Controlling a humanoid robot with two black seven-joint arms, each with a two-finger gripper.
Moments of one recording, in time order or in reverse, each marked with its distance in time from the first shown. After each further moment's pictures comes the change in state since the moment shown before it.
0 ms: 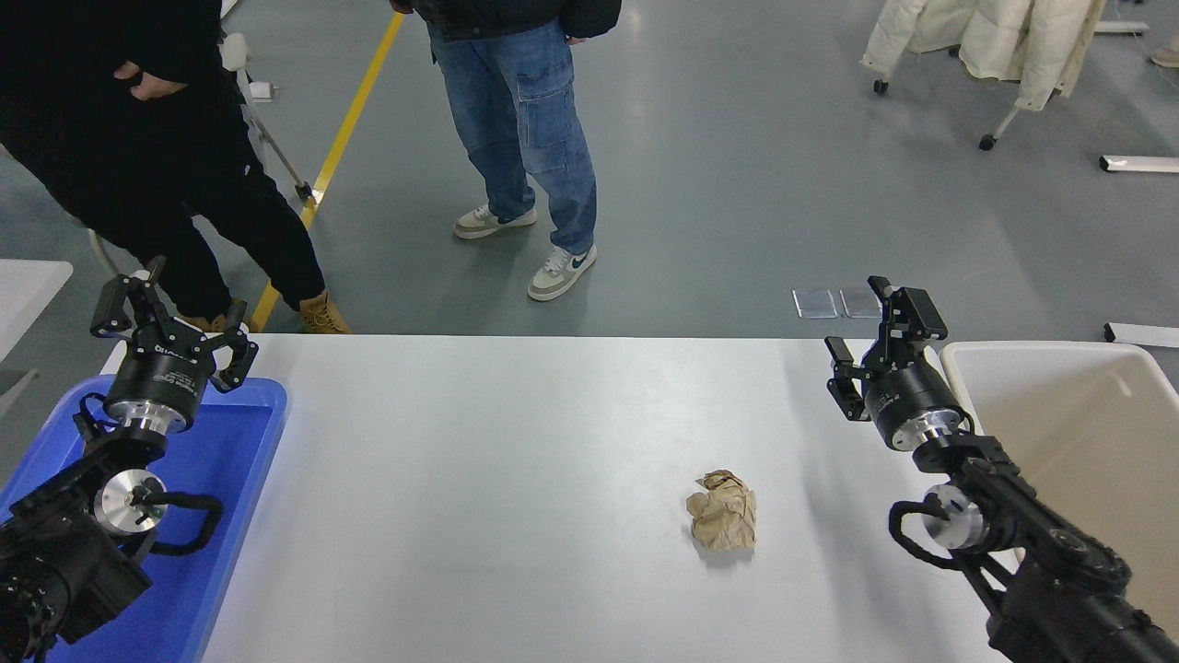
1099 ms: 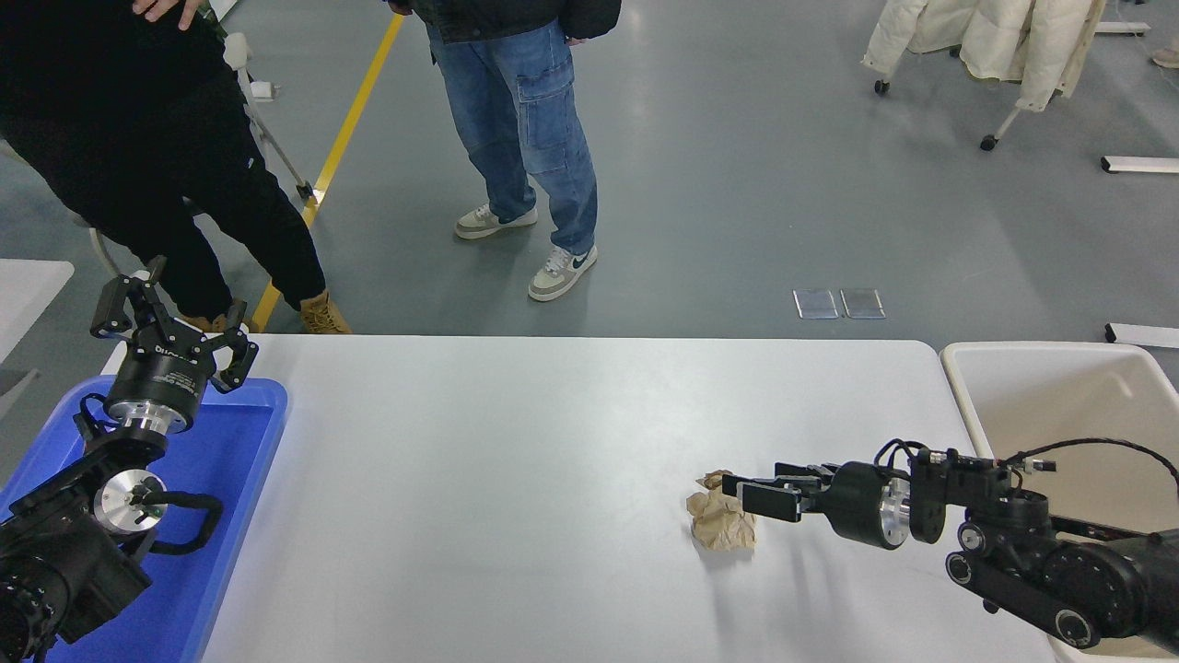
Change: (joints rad) left arm 0.000 0.000 0.000 -0.001 0.001 0.000 0.000; right arm 0.217 -0.101 -0.643 0.052 -0.823 0.002 -0.034
